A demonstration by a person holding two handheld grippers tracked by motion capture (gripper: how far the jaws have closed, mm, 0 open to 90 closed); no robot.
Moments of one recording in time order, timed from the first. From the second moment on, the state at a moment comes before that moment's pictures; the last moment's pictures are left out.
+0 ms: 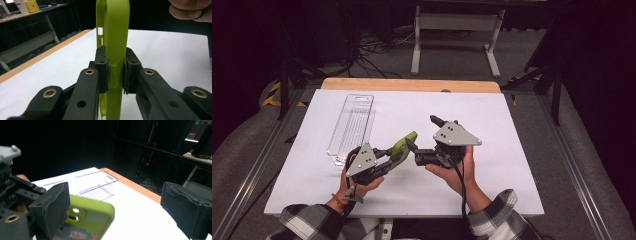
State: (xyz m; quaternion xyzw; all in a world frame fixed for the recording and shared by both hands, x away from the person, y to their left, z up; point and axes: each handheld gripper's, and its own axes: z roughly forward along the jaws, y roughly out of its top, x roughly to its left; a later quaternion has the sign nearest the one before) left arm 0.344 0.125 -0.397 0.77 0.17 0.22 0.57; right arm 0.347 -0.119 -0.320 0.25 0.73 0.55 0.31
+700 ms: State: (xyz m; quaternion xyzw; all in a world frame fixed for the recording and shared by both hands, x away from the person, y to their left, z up) left arm 0.347 0.138 -0.390 0.76 0.18 0.23 0.58; right arm 0.342 -0.138 -0.332 0.23 0.75 0.52 0.32
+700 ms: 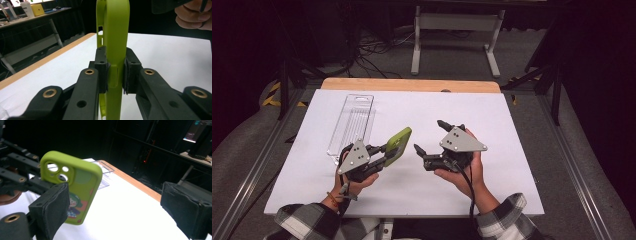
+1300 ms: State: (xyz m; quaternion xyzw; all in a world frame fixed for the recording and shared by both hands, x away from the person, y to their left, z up) left arm 0.349 0.147 -0.382 0.75 0.18 0.24 0.59; right arm 0.335 -0.155 -0.354 0.22 0.77 0.49 0.35
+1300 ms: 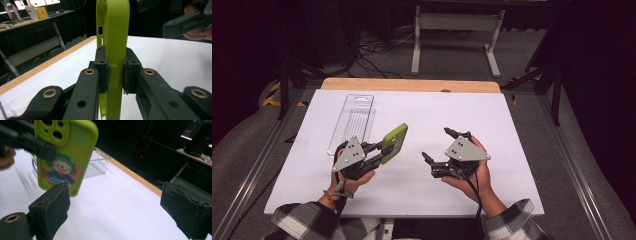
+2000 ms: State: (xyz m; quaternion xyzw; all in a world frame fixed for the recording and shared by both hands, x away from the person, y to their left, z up) left arm 0.351 0.157 -0.378 0.75 0.19 0.24 0.59; right arm 0.323 -0.201 -0.390 0.22 0.77 0.47 0.36
